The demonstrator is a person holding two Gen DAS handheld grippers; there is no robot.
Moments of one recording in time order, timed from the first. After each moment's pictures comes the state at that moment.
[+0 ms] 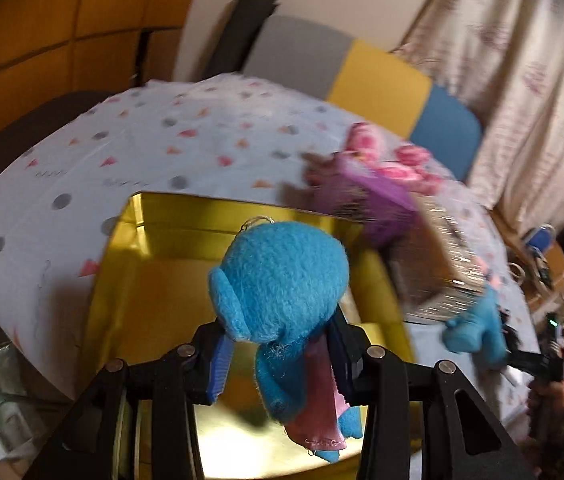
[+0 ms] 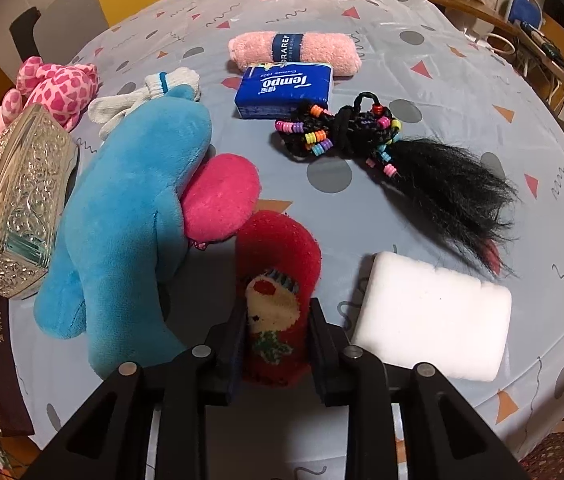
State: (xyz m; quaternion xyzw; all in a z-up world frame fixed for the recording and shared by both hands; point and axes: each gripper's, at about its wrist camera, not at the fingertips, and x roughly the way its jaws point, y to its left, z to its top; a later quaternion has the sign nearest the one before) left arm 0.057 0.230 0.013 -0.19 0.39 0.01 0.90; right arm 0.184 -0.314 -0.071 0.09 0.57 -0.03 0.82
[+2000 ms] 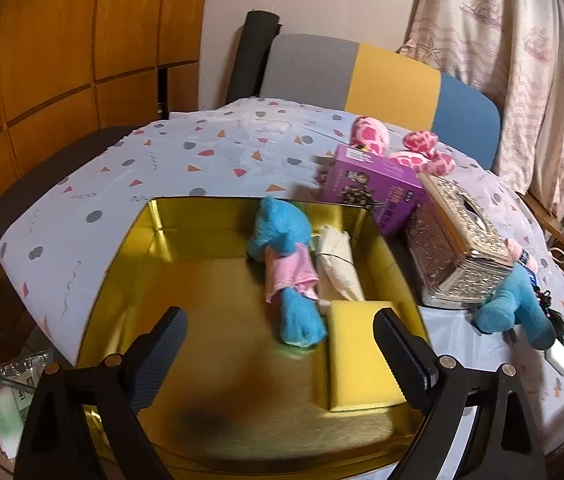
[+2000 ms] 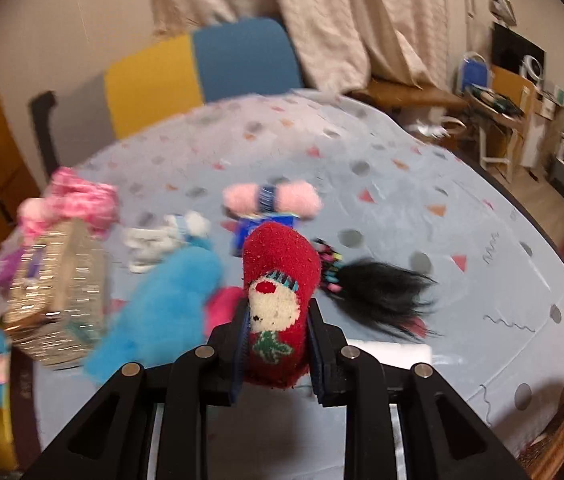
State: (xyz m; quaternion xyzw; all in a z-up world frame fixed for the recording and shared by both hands) left arm 0.030 0.167 0.009 -0.11 0.36 0.09 0.92; right arm 0.131 -0.314 0.020 0.10 0.37 -0.06 0.92
